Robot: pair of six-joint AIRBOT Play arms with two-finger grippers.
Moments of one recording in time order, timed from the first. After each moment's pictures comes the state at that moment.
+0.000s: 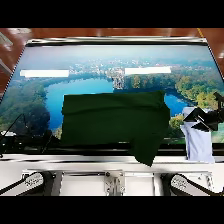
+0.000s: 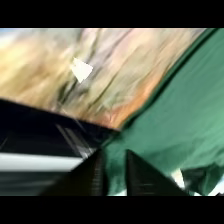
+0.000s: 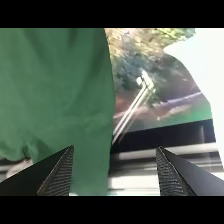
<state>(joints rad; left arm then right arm) 0.57 -1.21 0.40 0.83 -1.08 -1.25 -0.60 -1.29 1.06 -1.19 1.47 1.33</state>
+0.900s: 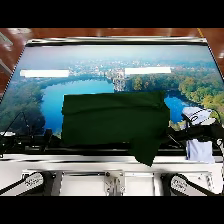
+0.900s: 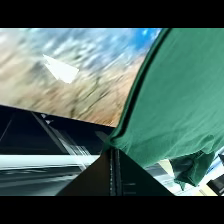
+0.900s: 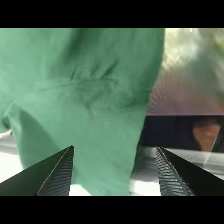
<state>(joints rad) 0.57 -1.21 0.40 0.76 -1.18 -1.17 -0.46 -1.28 0.61 -1.04 1.26 1.23</state>
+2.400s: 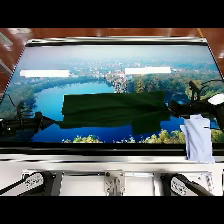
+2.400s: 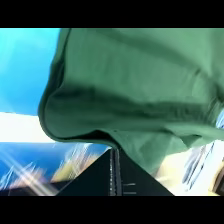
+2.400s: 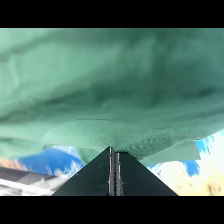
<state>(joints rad) 0.55 -1.21 0.65 0.59 -1.23 -1.07 -0.29 -1.23 0.95 -0.95 1.16 1.30</state>
